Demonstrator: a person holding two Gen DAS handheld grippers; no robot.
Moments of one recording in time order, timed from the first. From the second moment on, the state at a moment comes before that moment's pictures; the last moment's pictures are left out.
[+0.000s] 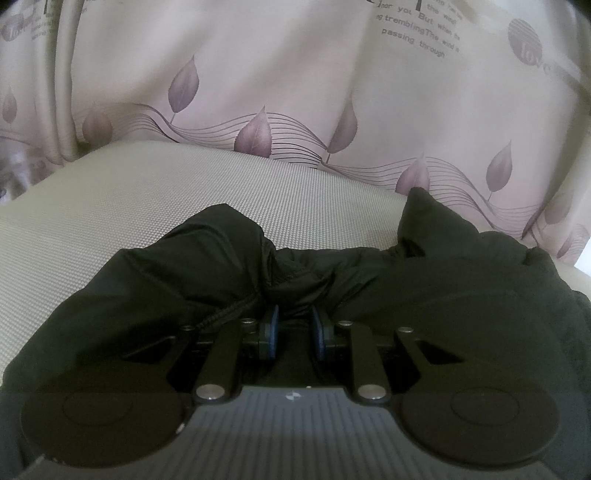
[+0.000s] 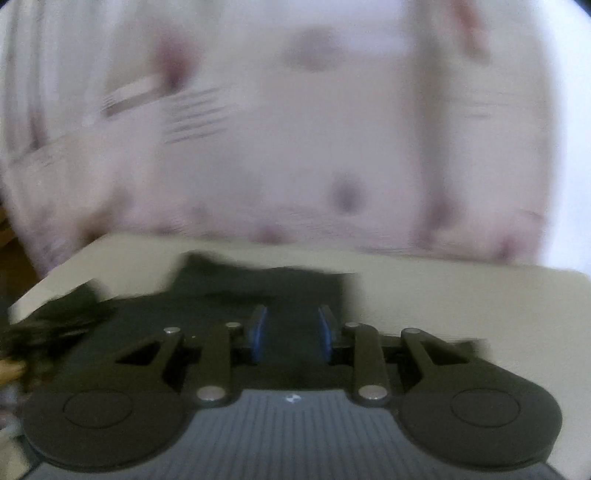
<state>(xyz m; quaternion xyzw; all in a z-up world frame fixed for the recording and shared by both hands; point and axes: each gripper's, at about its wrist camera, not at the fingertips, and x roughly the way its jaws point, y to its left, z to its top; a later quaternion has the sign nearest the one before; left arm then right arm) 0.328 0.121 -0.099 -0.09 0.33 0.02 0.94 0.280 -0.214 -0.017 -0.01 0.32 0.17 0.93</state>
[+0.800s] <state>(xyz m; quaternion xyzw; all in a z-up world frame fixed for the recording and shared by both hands) 0.304 0.103 -0.076 -0.01 0.30 0.08 0.95 0.283 -0.204 -0.040 0.03 0.34 0.15 0.93</state>
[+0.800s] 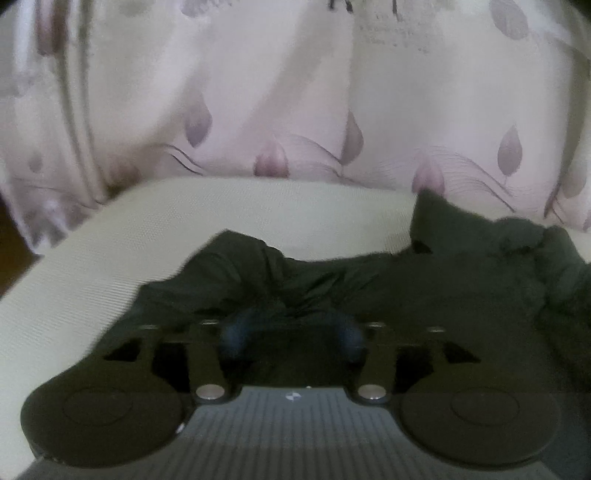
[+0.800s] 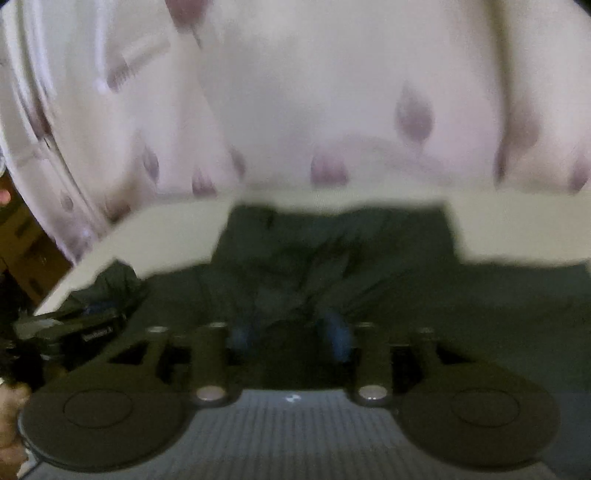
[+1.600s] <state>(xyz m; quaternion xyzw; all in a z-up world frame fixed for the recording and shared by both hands) 0.228 0.121 -0.071 0.01 0.31 0.13 0.94 0.241 -0.308 -0.099 0.03 0.38 -0.01 0.93</state>
